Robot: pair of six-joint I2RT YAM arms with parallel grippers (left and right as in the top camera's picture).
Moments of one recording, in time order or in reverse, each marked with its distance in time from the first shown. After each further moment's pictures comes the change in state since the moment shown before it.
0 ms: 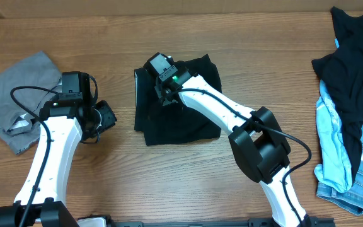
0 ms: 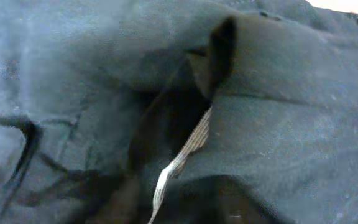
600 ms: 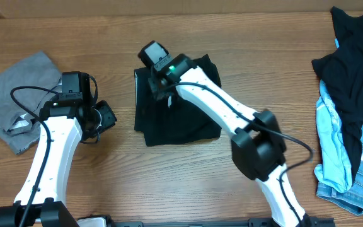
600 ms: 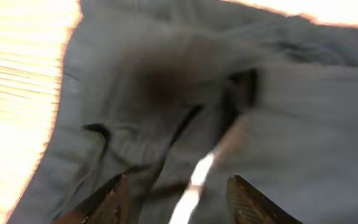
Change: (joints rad) left arm 0.000 0.000 0.000 0.000 0.000 0.000; right arm 0.006 0.061 0.202 -0.146 -0.098 0.048
